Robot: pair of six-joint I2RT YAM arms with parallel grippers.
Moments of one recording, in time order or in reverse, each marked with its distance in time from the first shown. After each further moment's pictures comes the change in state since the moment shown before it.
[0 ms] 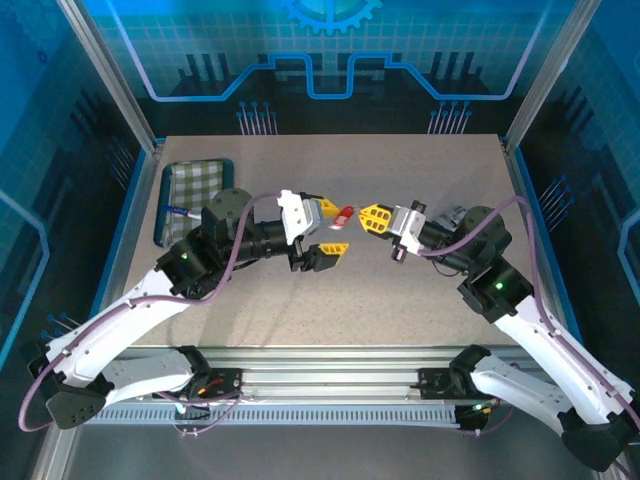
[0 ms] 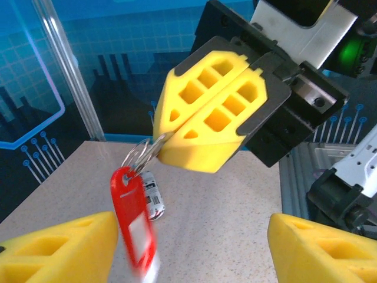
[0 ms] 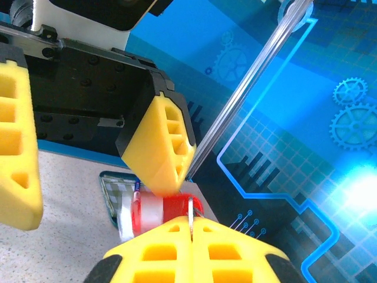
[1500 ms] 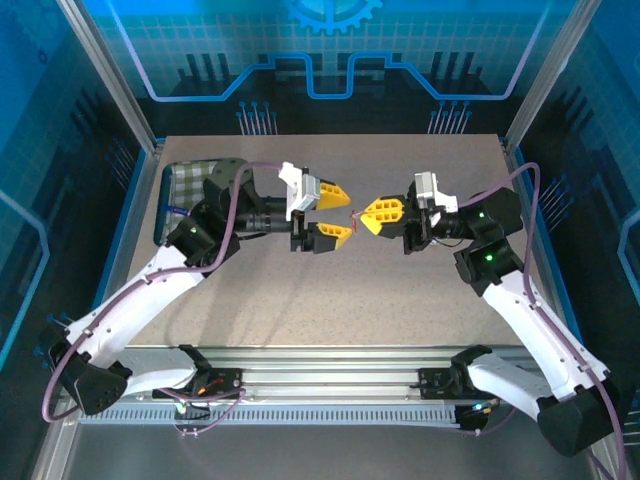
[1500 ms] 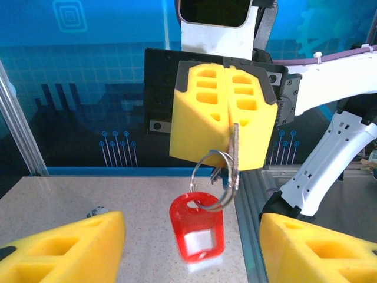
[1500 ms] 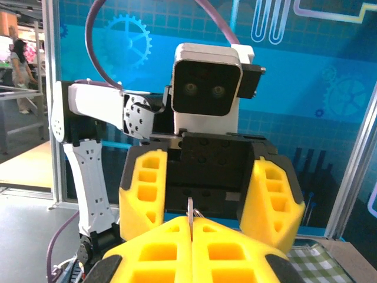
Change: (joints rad) left arm 0.133 0.142 0.116 0.092 0.385 -0.088; right arm -0.209 0.157 0.029 0.446 -0.640 0.731
